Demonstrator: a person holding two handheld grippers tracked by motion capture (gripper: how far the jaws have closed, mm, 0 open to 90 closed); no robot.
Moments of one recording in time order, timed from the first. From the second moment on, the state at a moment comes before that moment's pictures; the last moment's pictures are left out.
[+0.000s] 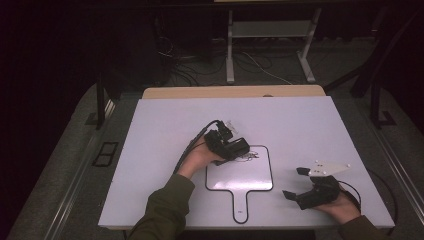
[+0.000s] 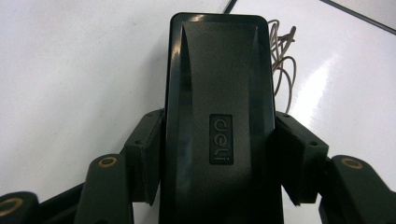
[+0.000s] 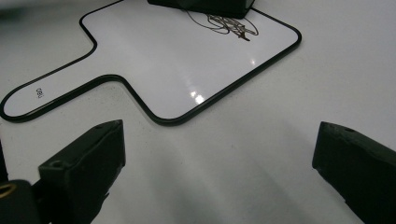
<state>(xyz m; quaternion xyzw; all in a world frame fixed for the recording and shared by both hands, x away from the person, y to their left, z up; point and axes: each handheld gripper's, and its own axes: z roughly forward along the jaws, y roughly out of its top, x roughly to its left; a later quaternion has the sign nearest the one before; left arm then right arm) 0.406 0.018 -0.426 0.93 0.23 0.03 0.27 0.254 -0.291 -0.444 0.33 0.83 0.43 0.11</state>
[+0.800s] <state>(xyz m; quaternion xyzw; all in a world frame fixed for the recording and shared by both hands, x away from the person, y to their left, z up) 0.403 -0.020 -0.426 0.94 0.19 0.03 0.27 0.254 -0.292 -0.444 0.33 0.83 0.43 0.11</state>
